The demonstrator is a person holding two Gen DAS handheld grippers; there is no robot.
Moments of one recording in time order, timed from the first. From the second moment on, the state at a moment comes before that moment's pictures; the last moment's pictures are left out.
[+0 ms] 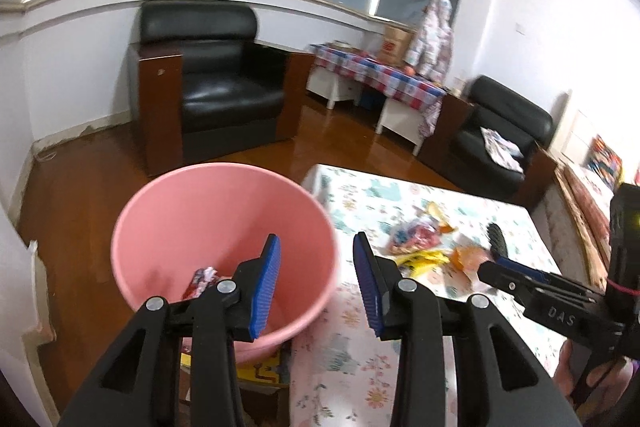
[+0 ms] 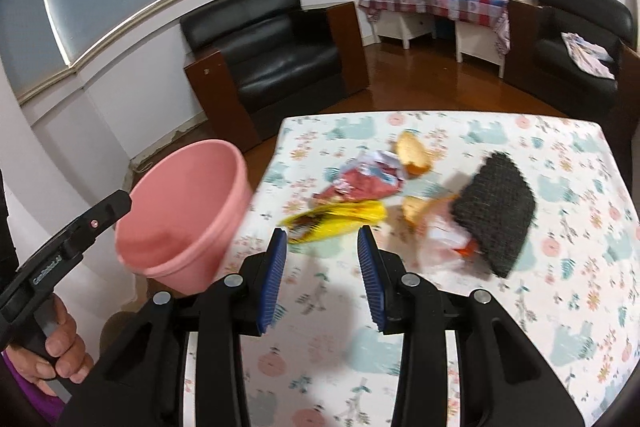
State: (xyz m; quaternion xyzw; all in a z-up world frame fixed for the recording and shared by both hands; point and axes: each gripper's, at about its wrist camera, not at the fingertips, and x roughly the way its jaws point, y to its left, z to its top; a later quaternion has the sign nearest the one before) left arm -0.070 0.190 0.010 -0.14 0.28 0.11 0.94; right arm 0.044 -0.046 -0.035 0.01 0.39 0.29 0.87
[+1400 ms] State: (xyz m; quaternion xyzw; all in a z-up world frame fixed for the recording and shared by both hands) left arm 0.067 0.085 -0.073 0.05 0.41 -0.08 0.91; right arm 0.091 -0.160 -0.076 0.12 0.42 0.18 0.88
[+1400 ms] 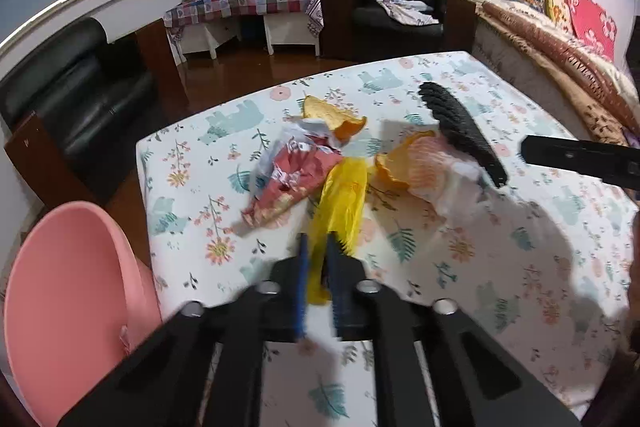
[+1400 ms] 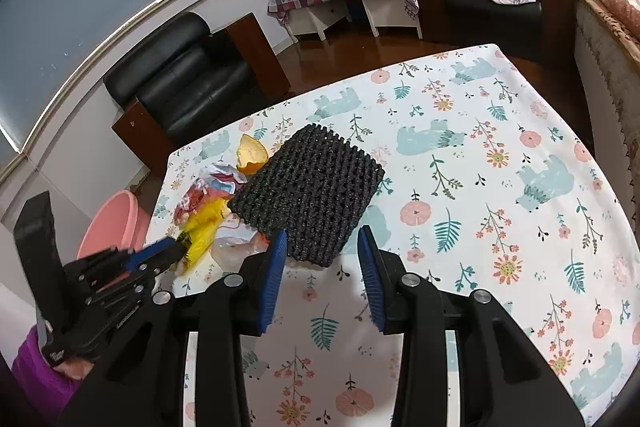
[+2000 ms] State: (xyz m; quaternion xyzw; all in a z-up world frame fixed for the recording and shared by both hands) left arm 0.016 0.093 -0.060 -0.06 0.40 -0.08 0.91; right arm 0.130 -0.097 -0.064 0.09 0.40 0.15 0.90
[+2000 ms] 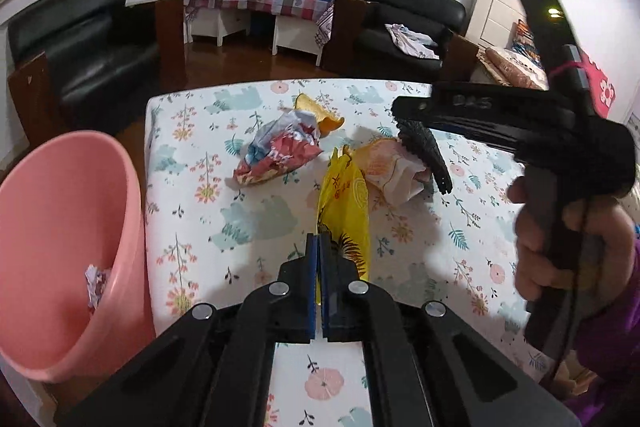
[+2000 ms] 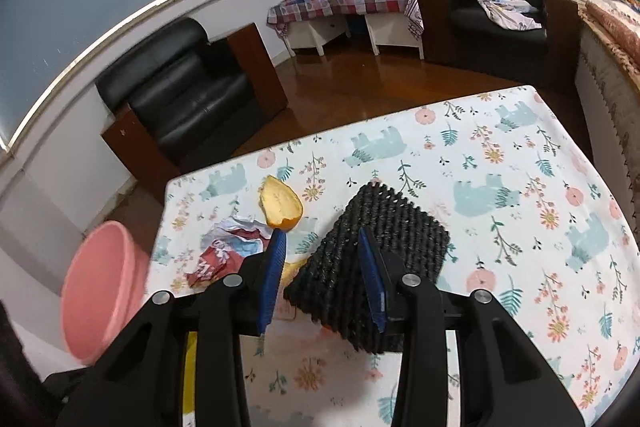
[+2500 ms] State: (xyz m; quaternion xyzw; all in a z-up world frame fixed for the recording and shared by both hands) left arm 0.004 0.092 -0.057 -0.08 0.39 -0.08 0.91; right arm 0.110 -0.151 -0.083 0.12 0.42 0.14 0.89
